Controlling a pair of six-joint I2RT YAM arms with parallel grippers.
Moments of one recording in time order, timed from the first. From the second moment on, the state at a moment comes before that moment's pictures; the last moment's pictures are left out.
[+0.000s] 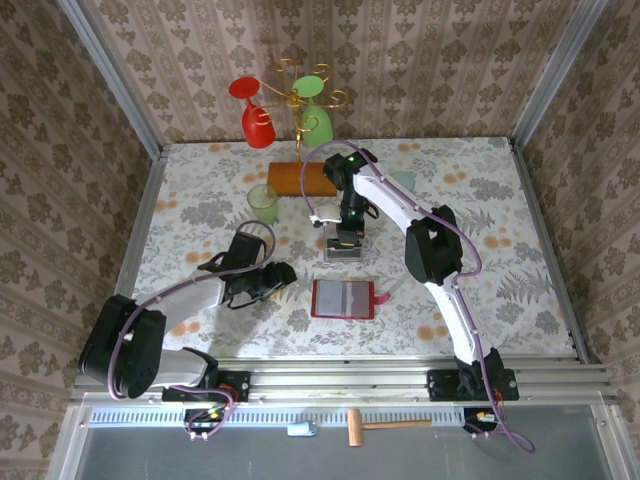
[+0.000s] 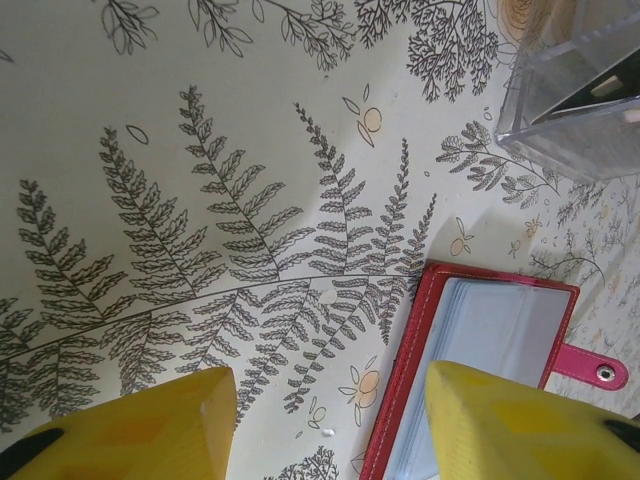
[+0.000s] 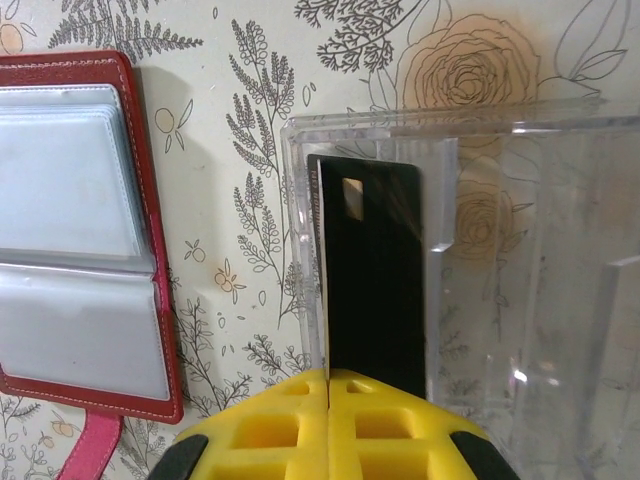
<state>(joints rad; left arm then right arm) -0.49 1.32 0.57 -0.24 0.40 -0.86 0.53 2.41 2.26 -1.51 -0.20 -0.94</state>
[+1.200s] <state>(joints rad) -0.53 1.37 0.60 -0.21 0.40 -0.88 0.53 1.96 1.79 -1.18 -0.16 -0.59</state>
